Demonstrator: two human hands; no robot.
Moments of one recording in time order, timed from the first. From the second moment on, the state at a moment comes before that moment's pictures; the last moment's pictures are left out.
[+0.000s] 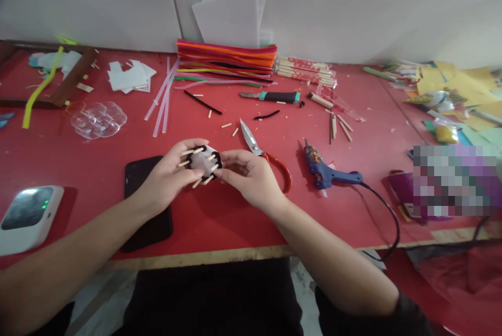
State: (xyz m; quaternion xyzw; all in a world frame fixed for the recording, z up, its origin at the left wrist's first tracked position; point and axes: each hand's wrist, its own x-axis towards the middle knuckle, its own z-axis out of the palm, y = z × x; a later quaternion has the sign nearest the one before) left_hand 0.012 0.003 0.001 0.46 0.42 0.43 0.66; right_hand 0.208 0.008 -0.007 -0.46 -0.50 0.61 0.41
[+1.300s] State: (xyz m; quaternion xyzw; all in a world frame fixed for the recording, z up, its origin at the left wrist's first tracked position) left_hand 0.011 0.007 0.012 0.27 0.42 0.40 0.77; right_hand 0.210 0.000 -0.001 -0.42 -0.64 0.46 0.46
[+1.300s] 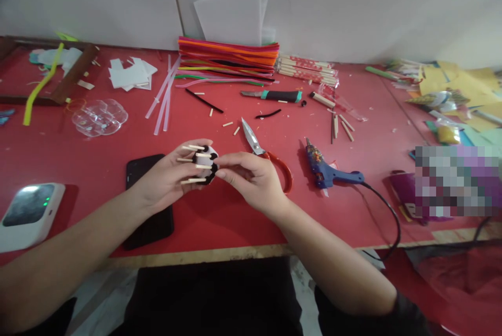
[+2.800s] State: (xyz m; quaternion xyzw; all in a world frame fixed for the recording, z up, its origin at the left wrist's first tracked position) left_hand 0.005 0.001 -0.013 0.74 0.47 0.34 0.36; right_hand 0.242 0.051 0.019 -0.67 -0.74 0.08 -0.01
